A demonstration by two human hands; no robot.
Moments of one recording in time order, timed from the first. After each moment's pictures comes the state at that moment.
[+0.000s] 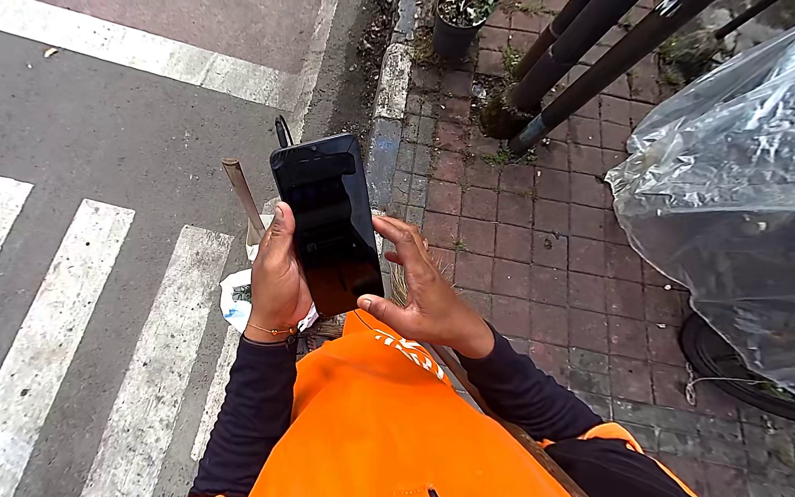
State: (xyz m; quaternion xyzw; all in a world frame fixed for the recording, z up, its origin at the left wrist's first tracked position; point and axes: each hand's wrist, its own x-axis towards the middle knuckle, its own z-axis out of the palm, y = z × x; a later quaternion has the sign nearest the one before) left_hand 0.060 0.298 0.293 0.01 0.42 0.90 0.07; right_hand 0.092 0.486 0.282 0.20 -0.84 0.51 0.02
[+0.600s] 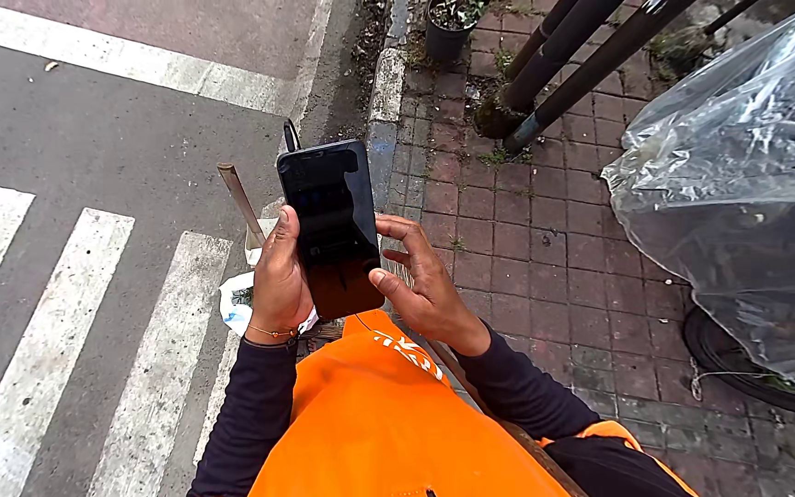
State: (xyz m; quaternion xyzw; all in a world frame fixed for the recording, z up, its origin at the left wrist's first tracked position) left_hand 0.066 0.307 0.295 0.04 0.42 0.90 0.09; right_hand 0.099 0.491 0.286 0.15 -0.82 0.55 0.04
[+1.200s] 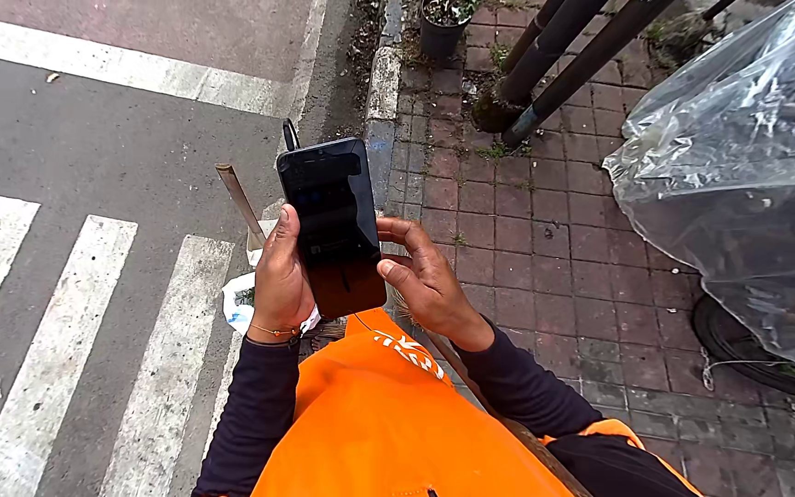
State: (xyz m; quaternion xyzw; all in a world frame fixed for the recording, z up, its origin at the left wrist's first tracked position) left_hand 0.077 0.308 0.295 0.05 0.42 0.90 0.11; right_hand 0.112 0.494 0.285 0.11 -0.79 0.61 0.01
